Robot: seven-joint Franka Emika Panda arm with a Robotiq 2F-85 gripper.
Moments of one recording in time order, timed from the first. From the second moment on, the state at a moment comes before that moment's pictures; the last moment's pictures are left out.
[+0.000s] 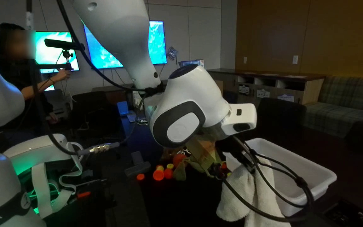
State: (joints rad) arm -0.44 0.36 0.16 -2.40 -0.20 3.35 -0.02
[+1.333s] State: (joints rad) arm -0.06 0.97 -0.18 -1.84 0.07 3.32 0.03
